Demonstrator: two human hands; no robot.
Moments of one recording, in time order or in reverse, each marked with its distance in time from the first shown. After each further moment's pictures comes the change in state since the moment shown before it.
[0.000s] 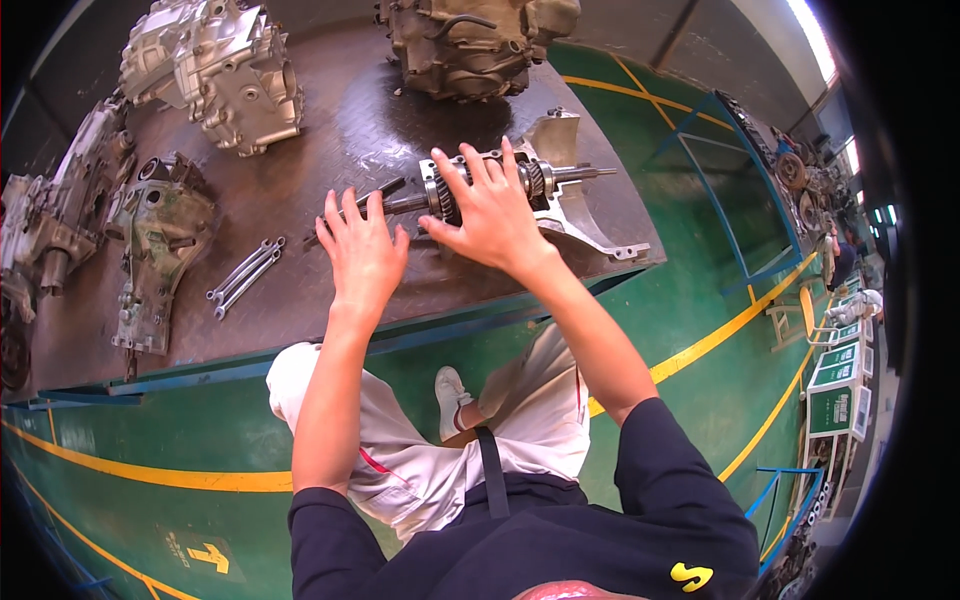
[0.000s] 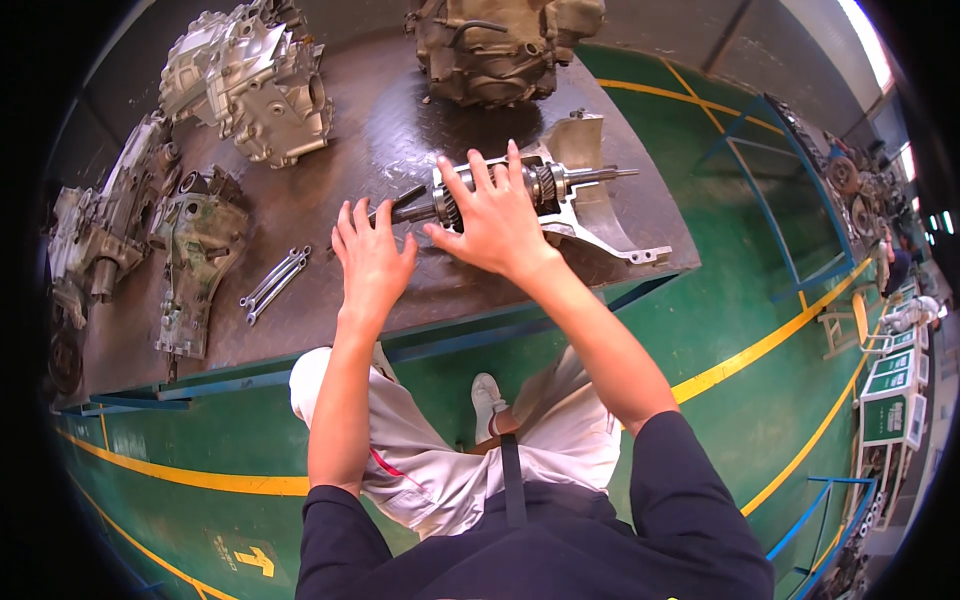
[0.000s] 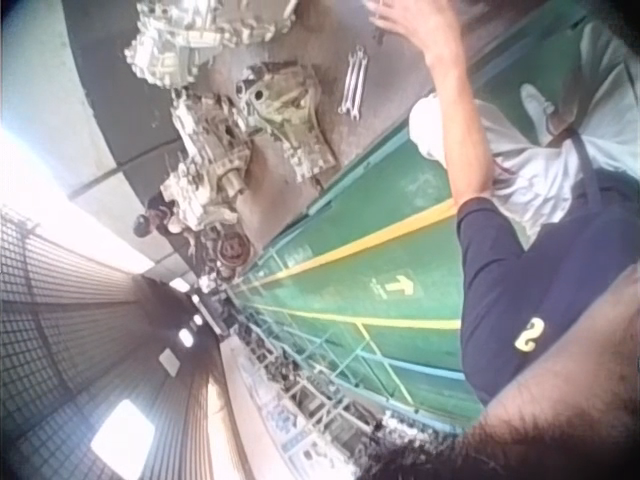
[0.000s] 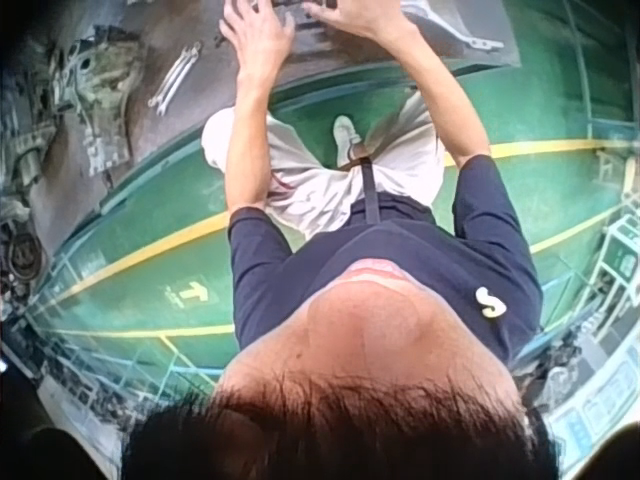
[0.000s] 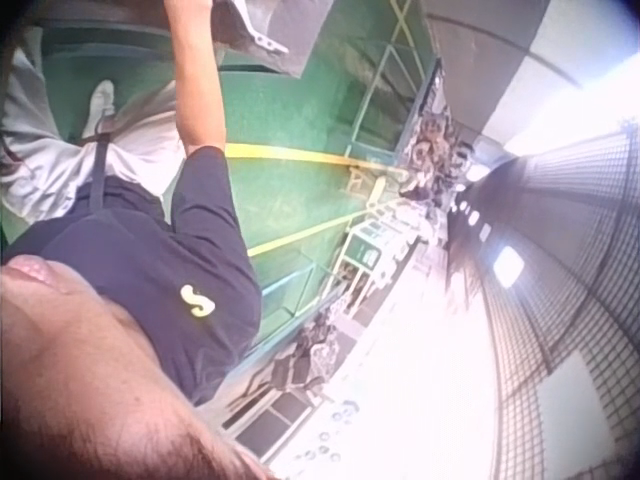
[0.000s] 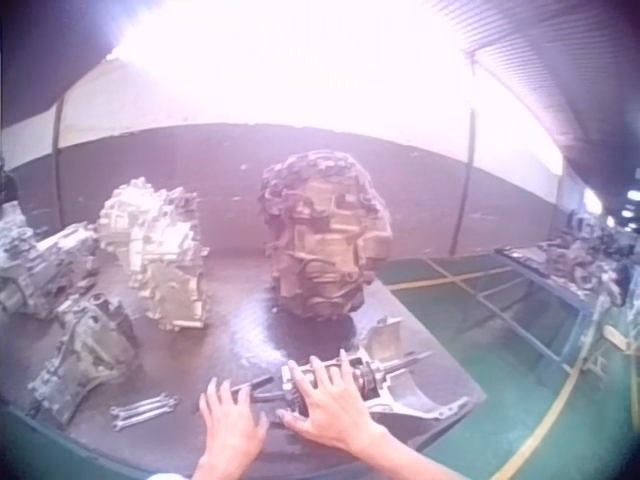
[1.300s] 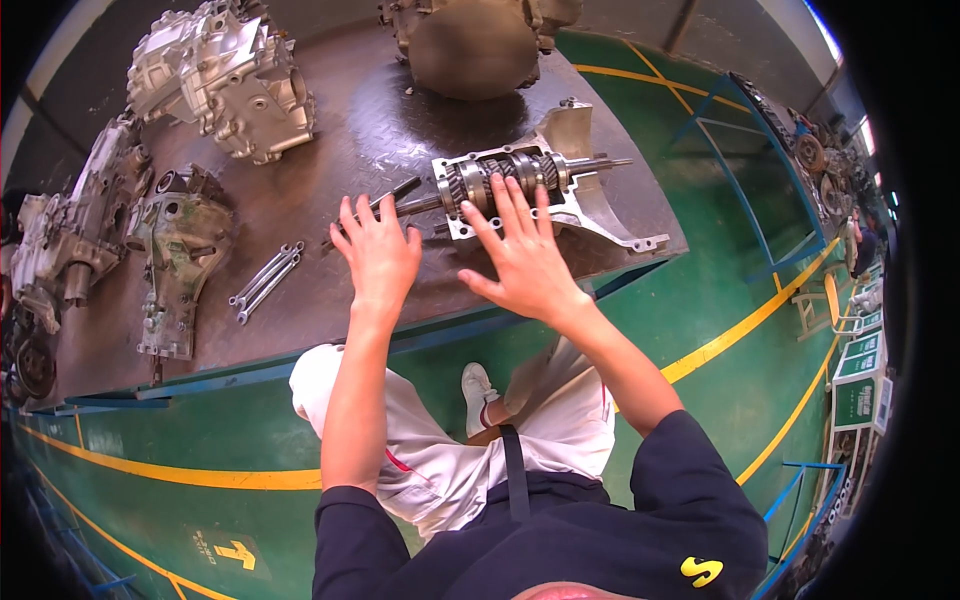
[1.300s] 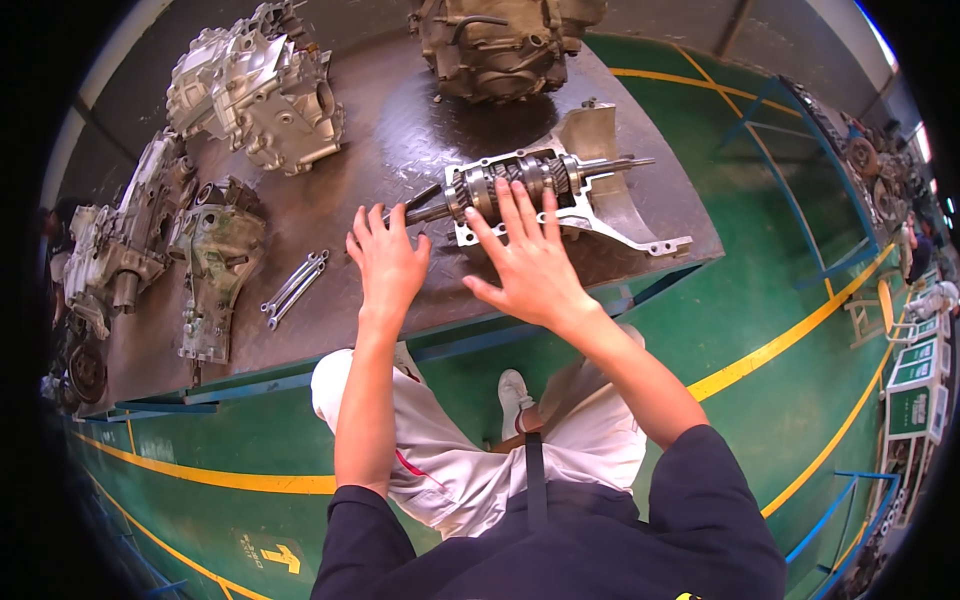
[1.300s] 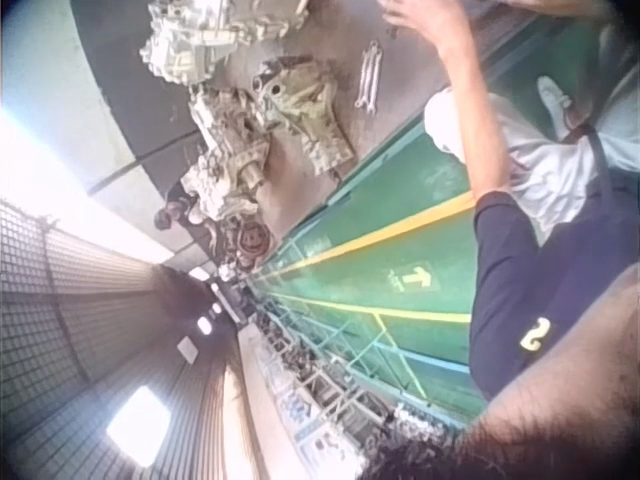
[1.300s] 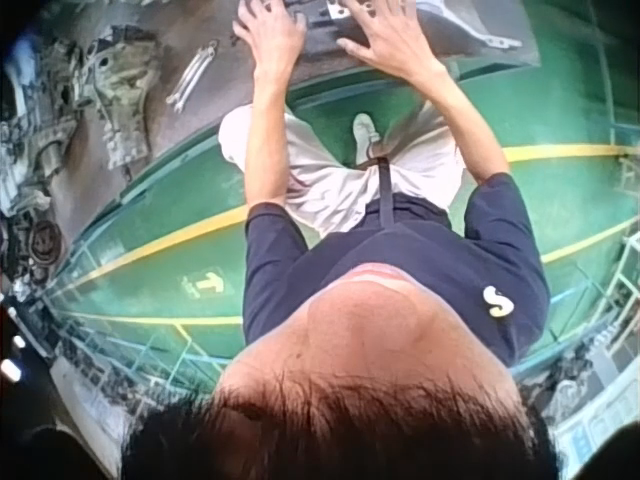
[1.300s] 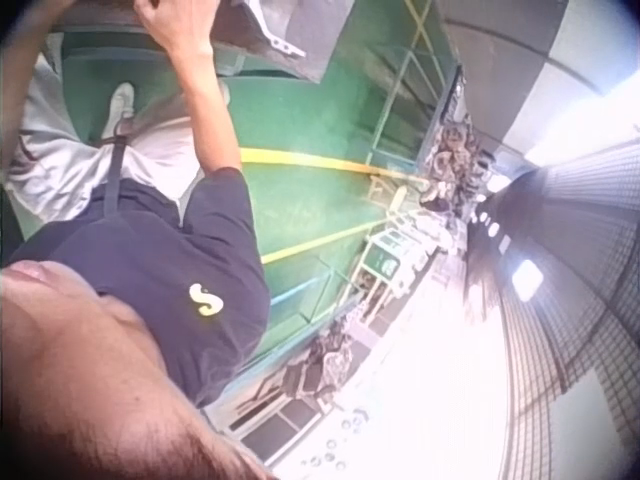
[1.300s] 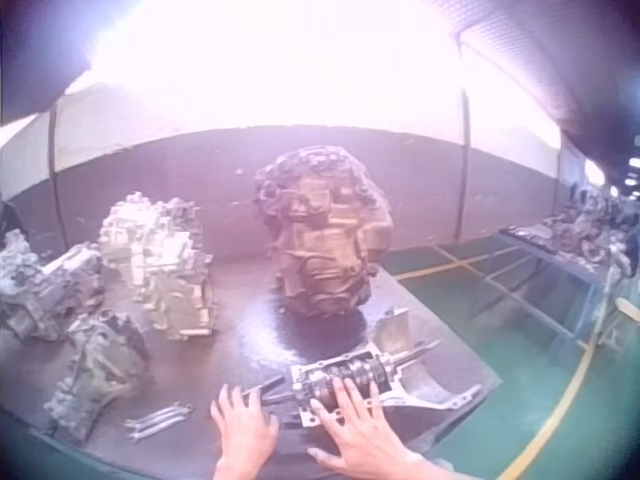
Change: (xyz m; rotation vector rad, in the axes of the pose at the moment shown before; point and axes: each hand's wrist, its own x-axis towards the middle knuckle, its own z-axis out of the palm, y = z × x) left_hand 0.004 -0.012 0.011 0.062 -0.012 -0.050; right_hand -0.056 -0.024 -0.020 0.077 -0.184 0.052
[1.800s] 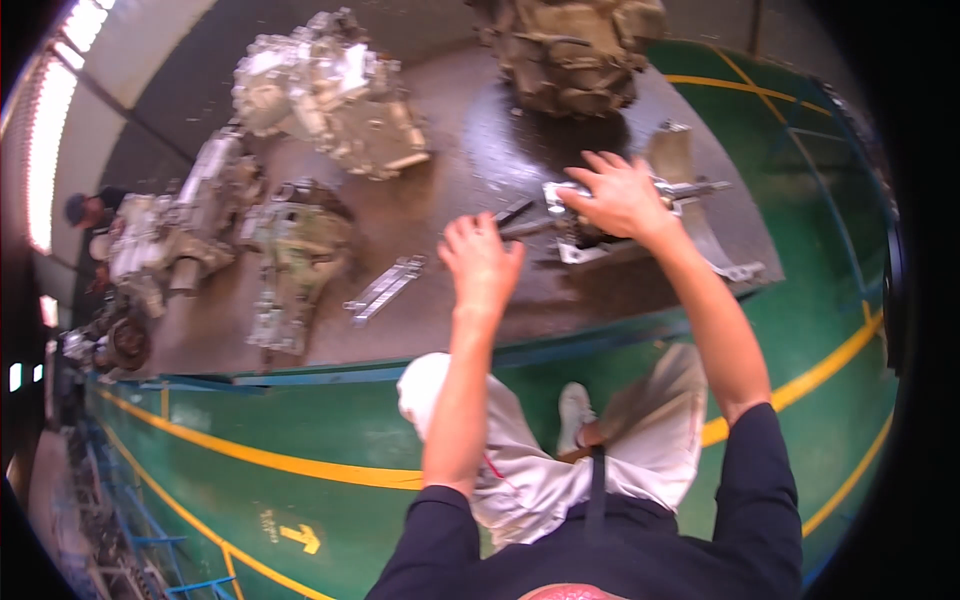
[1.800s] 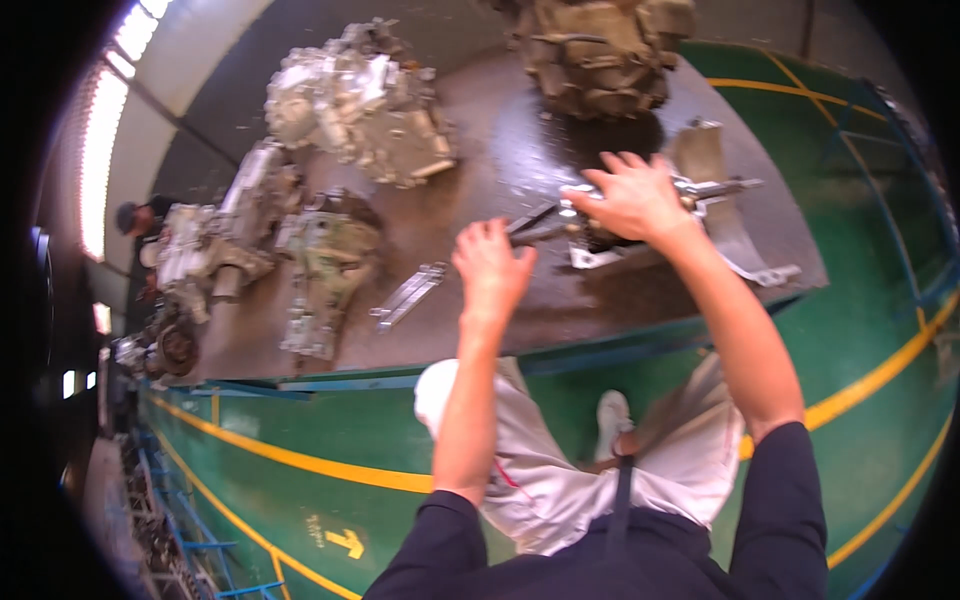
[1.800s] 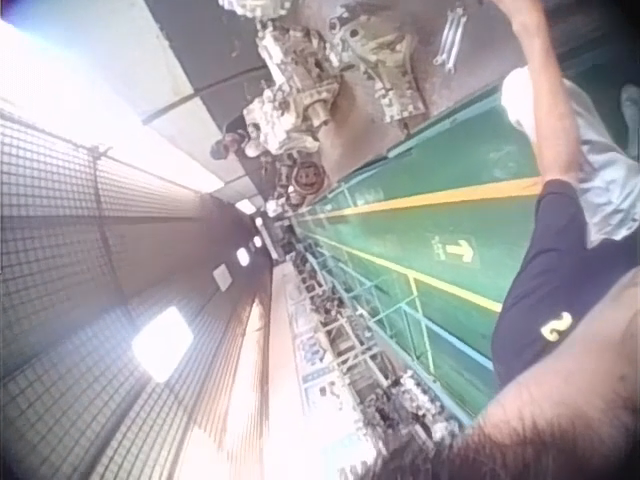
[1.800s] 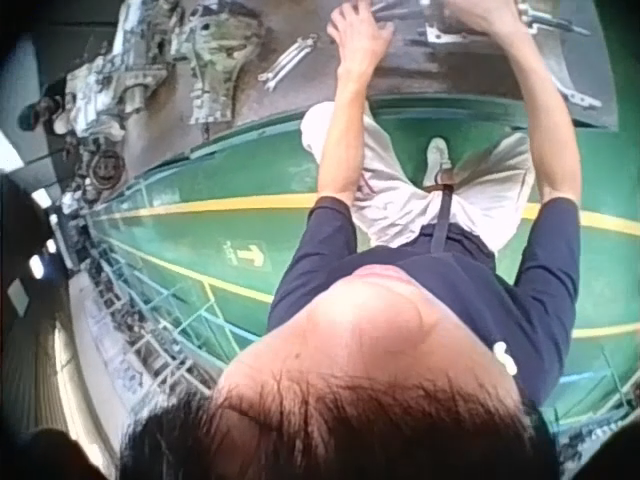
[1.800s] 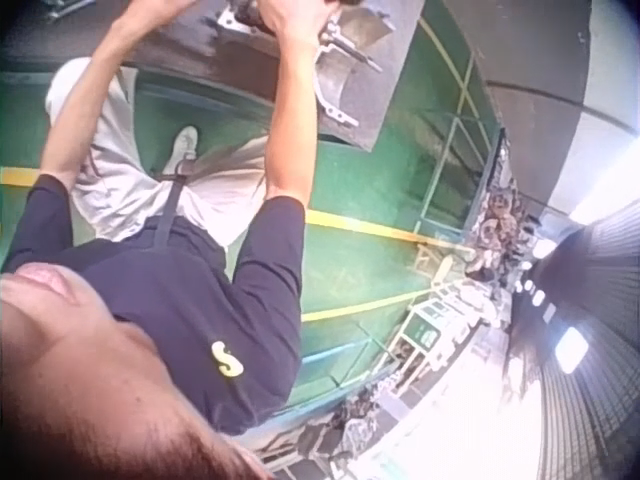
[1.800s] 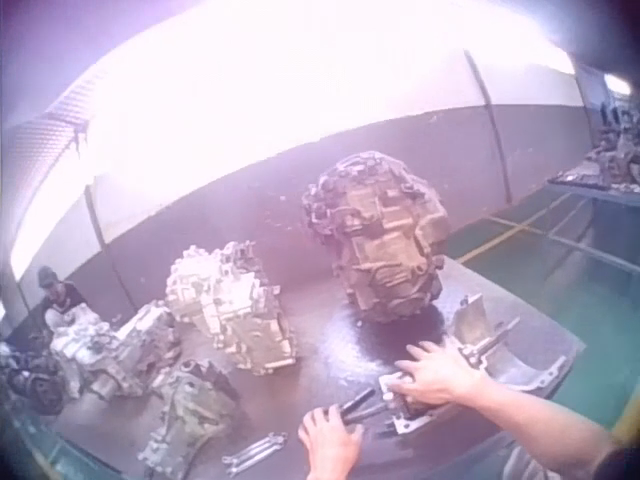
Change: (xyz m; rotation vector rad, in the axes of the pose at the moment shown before) left_hand 0.014 -0.018 -0.015 0.027 0.029 -0.043; right_hand 0.113 0.050 -0.010 -0.119 -0.329 0.098
